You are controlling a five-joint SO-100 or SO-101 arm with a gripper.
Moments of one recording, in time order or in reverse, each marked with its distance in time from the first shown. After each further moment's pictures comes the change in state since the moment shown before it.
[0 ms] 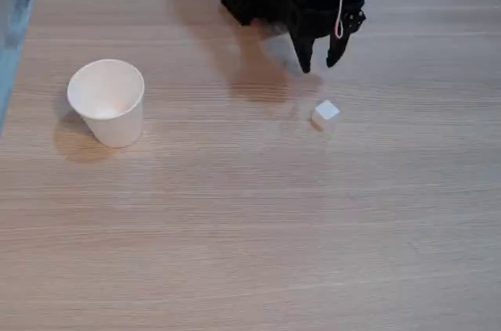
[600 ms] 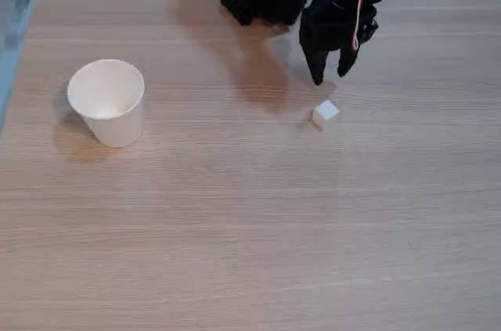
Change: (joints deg) arm -2.2 -8.6 -3.7 -6.5 -4.0
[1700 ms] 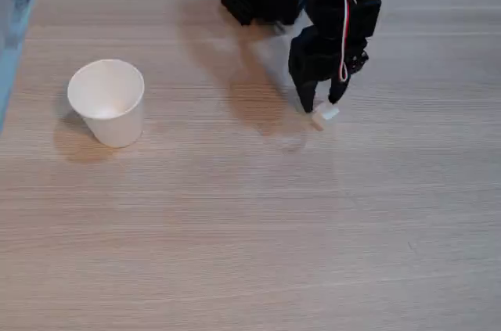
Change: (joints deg) arm 7.6 -12.7 -6.9 -6.8 -6.2
